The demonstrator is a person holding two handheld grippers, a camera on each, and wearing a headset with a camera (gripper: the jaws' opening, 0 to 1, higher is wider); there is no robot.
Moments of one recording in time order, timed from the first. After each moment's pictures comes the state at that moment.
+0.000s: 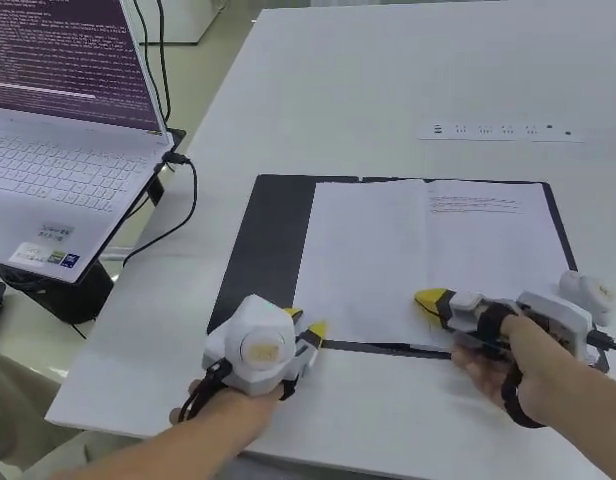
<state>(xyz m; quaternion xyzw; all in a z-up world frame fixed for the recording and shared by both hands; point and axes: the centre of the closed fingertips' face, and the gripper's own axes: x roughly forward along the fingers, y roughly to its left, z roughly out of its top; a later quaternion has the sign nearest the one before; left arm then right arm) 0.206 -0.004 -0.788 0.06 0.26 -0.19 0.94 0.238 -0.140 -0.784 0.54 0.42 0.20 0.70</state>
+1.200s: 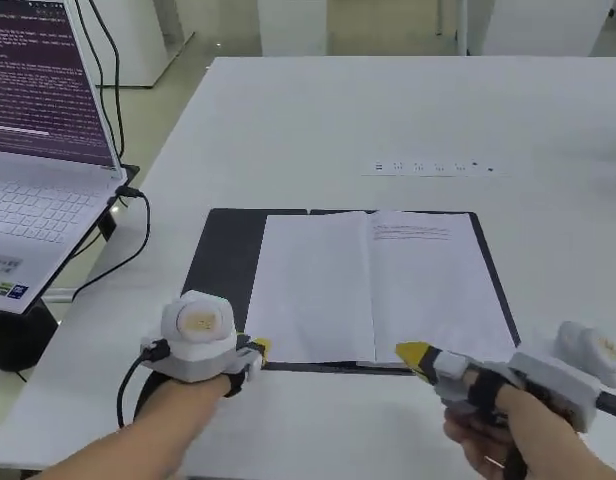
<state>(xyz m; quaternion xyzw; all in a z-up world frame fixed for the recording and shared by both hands) 0.193 -0.001 -0.746 -0.02 0.33 -0.17 0.93 0.164 -0.205 -0.705 0.42 0.33 0.23 0.82</state>
